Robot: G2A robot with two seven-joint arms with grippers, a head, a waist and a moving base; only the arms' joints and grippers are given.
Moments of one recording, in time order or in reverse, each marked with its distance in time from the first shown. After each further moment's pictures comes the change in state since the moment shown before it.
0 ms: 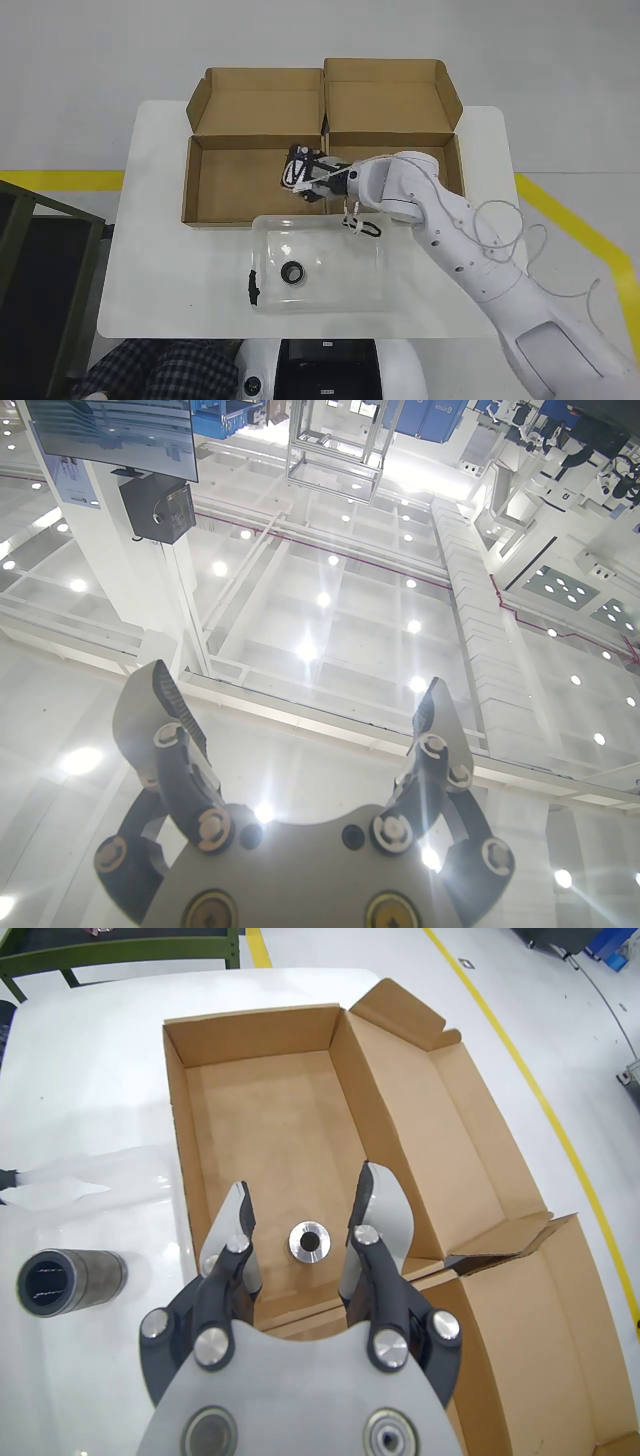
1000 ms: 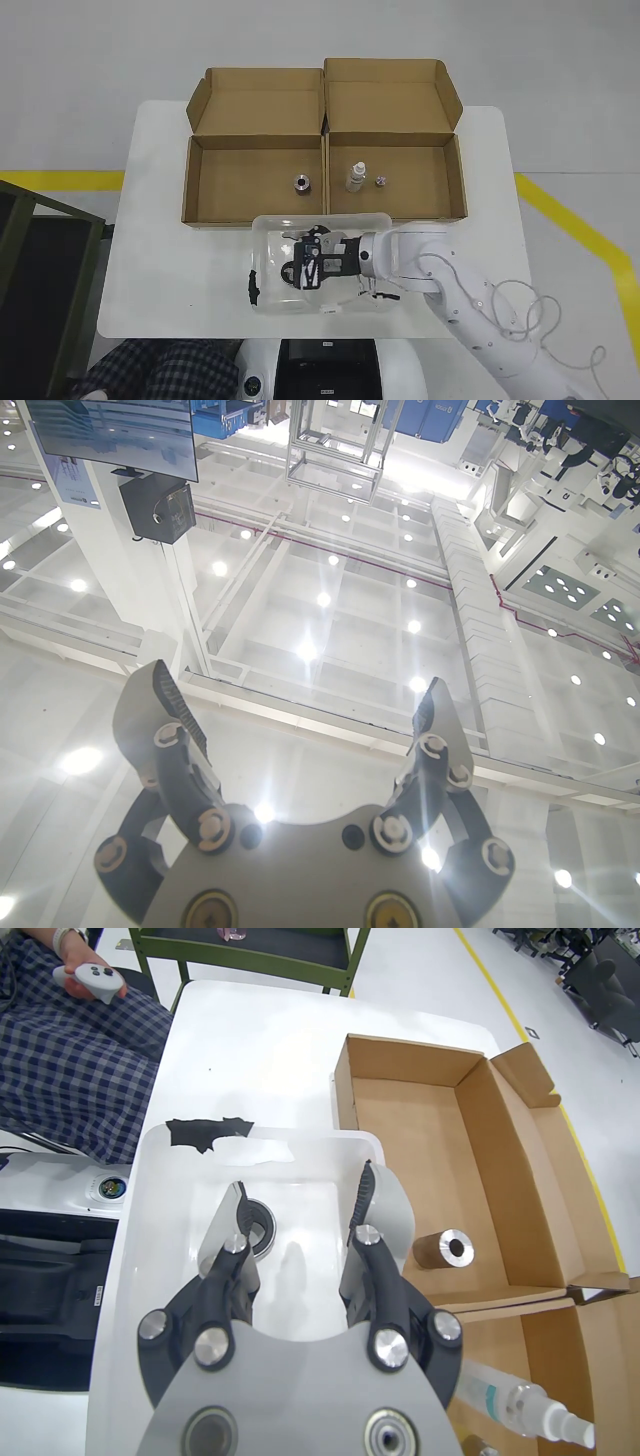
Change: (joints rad) left arm 0.000 0.000 0.000 0.000 0.000 0.000 0.000; right arm -0.361 0.084 0.073 -0.320 -0.154 -0.208 -0.048
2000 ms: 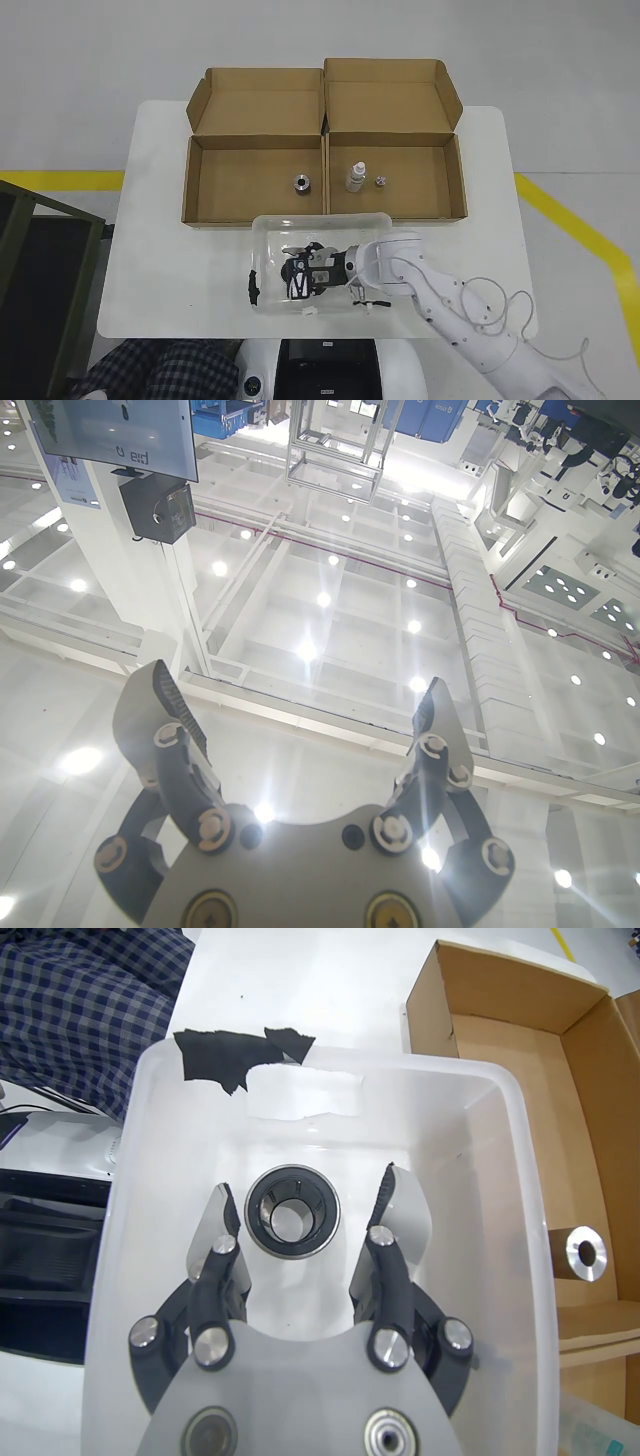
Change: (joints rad) left arm 0.000 0.000 0.000 0.000 0.000 0.000 0.000; right arm 0.043 -0.021 -0.123 0.173 -0.069 0.005 -0.039
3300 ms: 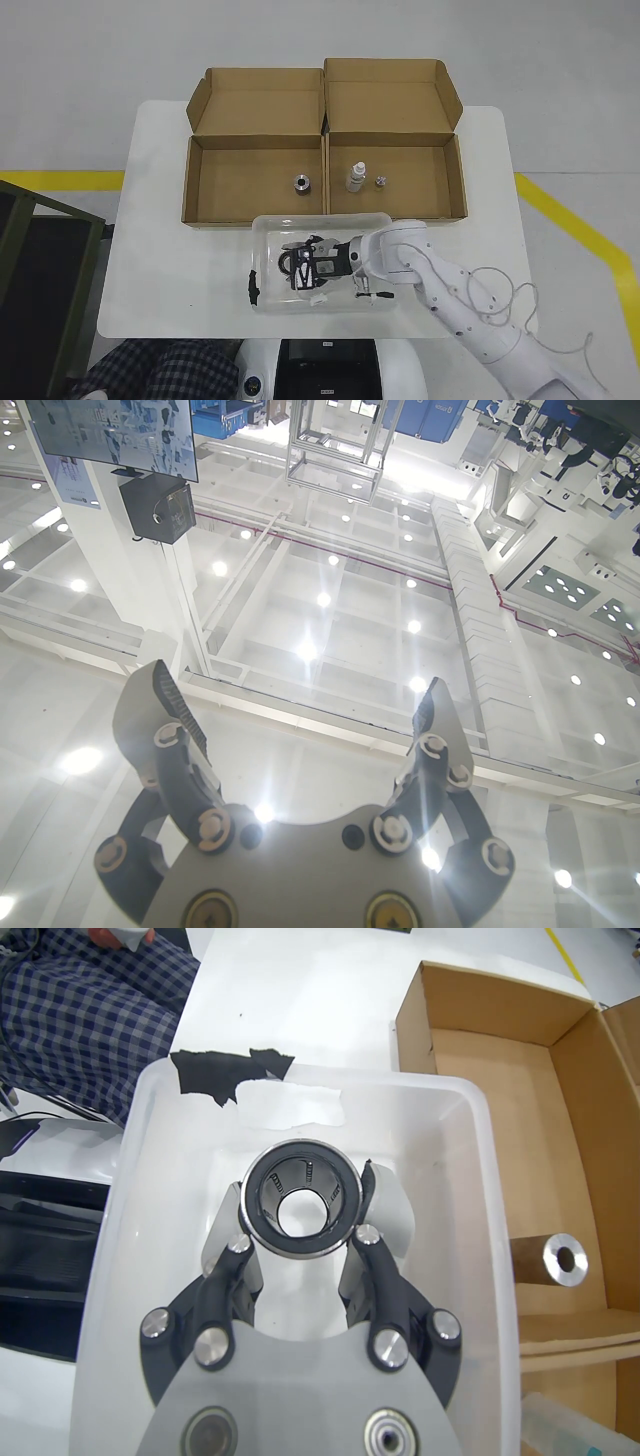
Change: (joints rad) left arm 0.000 0.000 0.000 0.000 0.000 0.000 0.000; right arm 0.022 0.006 0.054 -0.020 0.065 -0.049 -0.010
